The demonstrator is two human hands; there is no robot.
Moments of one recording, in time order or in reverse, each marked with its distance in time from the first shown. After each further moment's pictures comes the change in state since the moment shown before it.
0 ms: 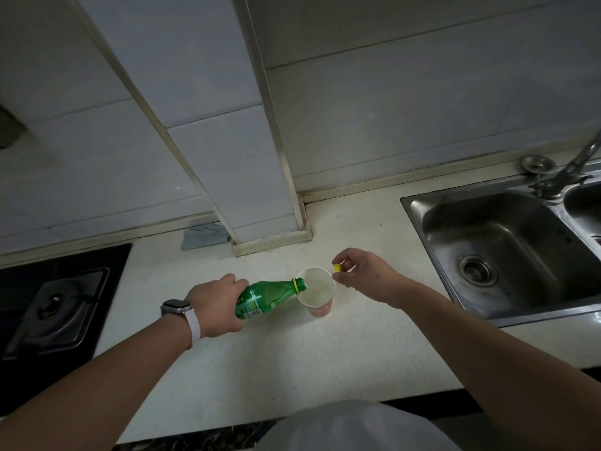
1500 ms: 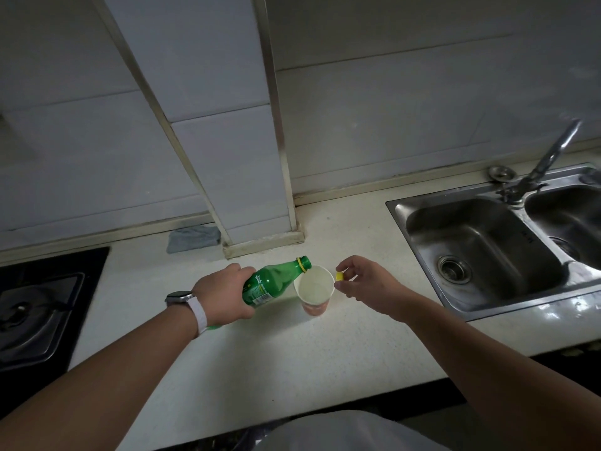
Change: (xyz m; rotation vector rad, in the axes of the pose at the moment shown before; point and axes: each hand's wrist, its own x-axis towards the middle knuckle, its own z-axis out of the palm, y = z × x) left_hand 0.012 -0.008 0.001 -0.246 0.110 0.080; right_hand -0.034 -0.012 0.023 0.004 0.110 0.052
